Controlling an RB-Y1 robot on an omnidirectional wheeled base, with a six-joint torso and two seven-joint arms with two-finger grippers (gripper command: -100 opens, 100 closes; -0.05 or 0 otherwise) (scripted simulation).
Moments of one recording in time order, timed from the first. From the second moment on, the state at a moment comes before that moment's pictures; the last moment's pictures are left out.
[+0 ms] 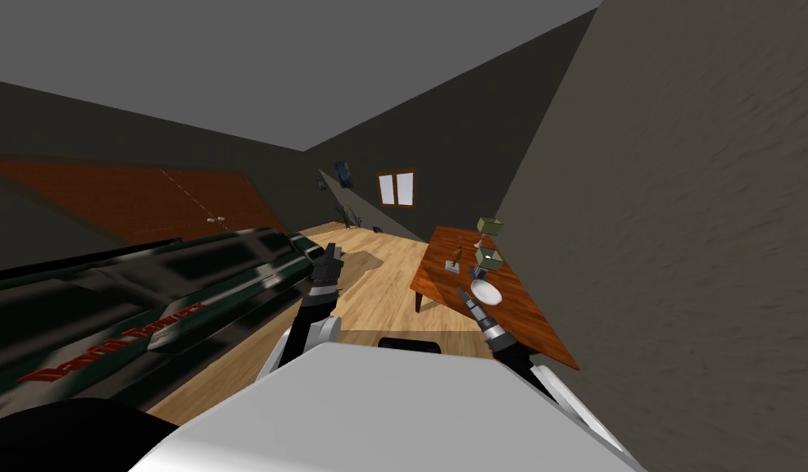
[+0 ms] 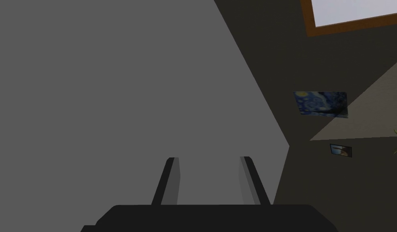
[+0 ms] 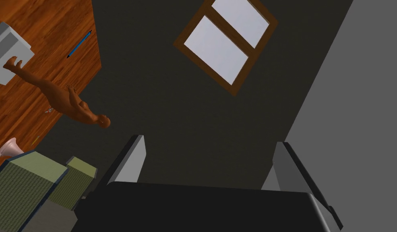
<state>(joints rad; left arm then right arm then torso) 0.51 0.03 0.07 -2.27 -0.04 -0.43 -0.04 0.54 -0.47 0.08 -1.74 0.29 -0.53 0.02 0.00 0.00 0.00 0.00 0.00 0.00</state>
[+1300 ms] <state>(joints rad) 0.51 0.03 0.07 -2.27 -0.04 -0.43 -0.04 0.52 -0.63 0.19 -1.44 0.38 -0.43 0.09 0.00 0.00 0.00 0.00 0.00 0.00</state>
